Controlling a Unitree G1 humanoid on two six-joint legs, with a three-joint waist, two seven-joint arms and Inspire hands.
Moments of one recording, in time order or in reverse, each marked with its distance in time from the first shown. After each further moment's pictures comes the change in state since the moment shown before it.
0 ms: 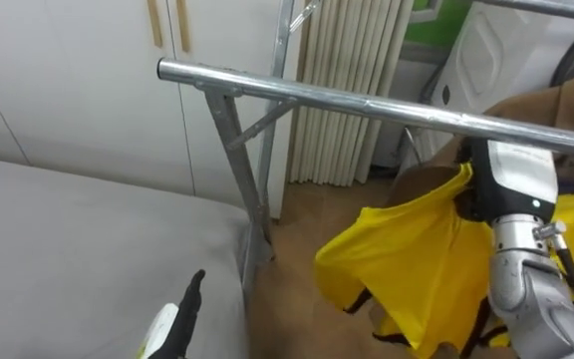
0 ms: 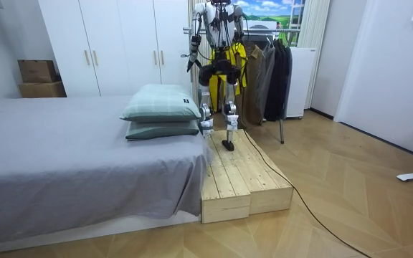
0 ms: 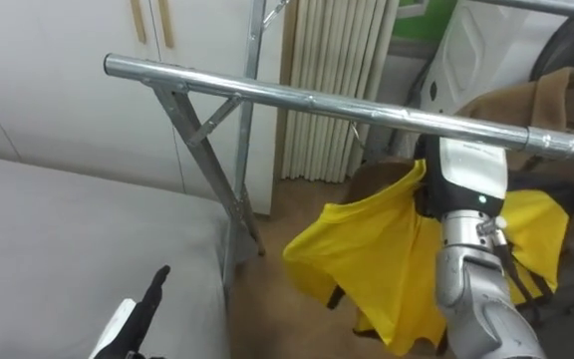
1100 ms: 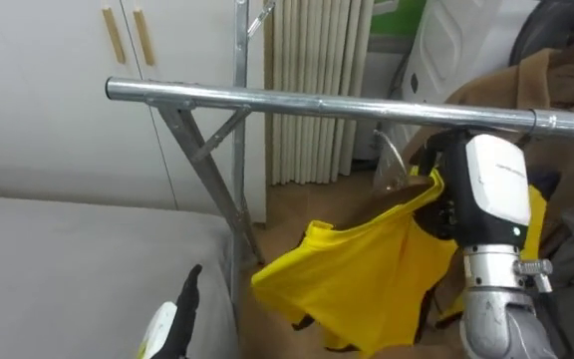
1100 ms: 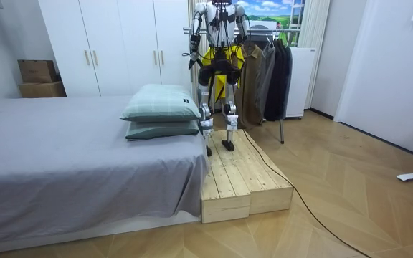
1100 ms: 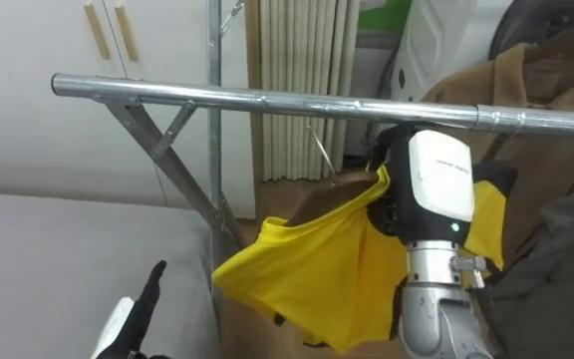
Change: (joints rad) left arm -0.006 -0.007 -0.026 0.087 -0.003 -0.070 0.085; right arm 0.222 0.065 0.061 -0.382 0.249 -0.075 -0.006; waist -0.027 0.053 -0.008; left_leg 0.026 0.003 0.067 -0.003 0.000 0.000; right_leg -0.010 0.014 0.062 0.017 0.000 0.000
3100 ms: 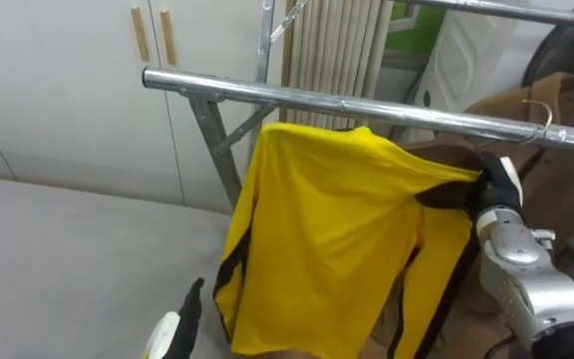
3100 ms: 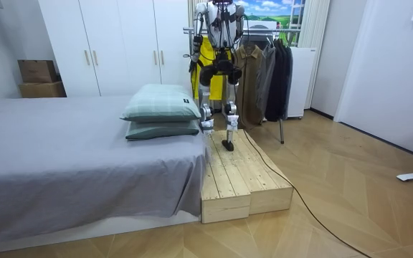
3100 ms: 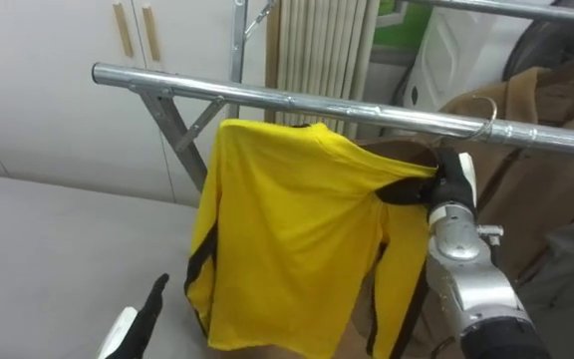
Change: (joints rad) left arm 0.039 -0.018 0.007 -0.094 0.032 0.118 -0.066; right arm -0.402 -0.047 -0.098 0.563 0.859 0.165 0.329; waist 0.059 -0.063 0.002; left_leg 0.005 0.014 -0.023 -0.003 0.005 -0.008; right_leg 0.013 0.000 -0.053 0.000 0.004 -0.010
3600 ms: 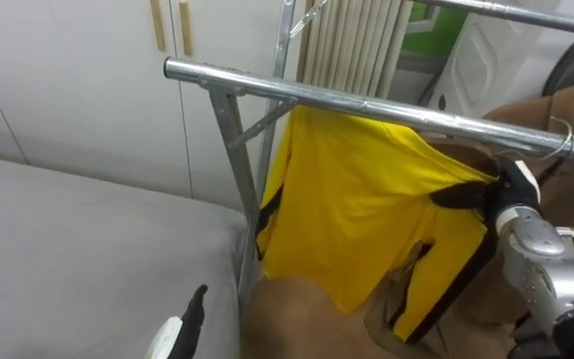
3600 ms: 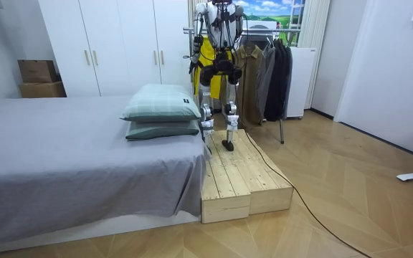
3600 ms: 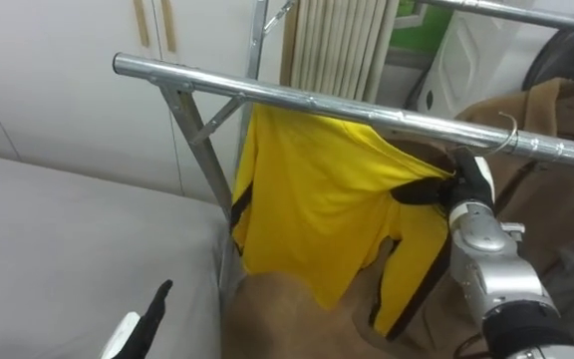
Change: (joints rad) left arm 0.006 0.007 0.007 0.000 0.029 0.000 -0.028; right arm -0.066 -0.055 0.000 0.182 0.061 -0.003 0.085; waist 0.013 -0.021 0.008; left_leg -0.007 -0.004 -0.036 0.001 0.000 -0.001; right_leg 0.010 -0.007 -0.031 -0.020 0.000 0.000
